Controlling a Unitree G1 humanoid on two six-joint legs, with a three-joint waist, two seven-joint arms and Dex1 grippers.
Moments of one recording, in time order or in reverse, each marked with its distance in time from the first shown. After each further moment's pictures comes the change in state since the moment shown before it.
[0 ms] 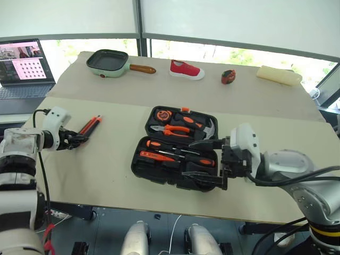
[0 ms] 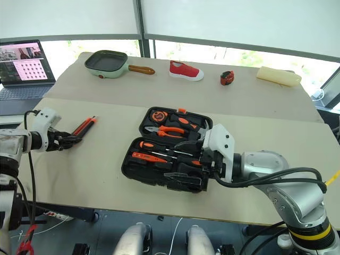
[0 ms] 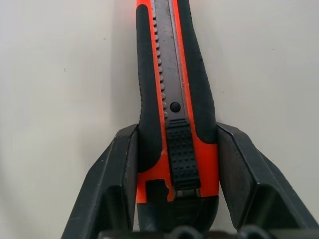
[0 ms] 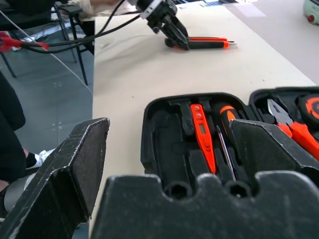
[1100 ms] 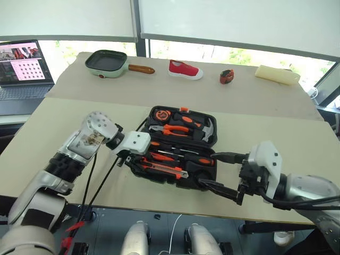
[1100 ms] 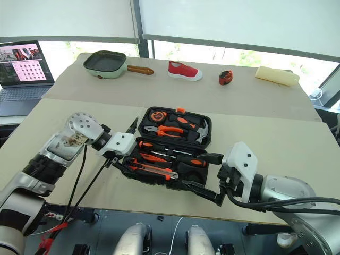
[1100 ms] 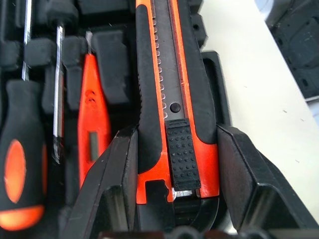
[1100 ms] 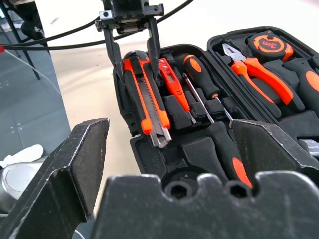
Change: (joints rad) left arm -0.146 -0.155 -0.472 -0.420 0.082 -0.341 -0.477; right arm 0.319 -0.075 -0.188 -0.163 0.077 0.016 -0.167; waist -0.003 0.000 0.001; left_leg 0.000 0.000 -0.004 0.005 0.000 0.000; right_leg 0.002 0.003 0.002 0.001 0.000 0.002
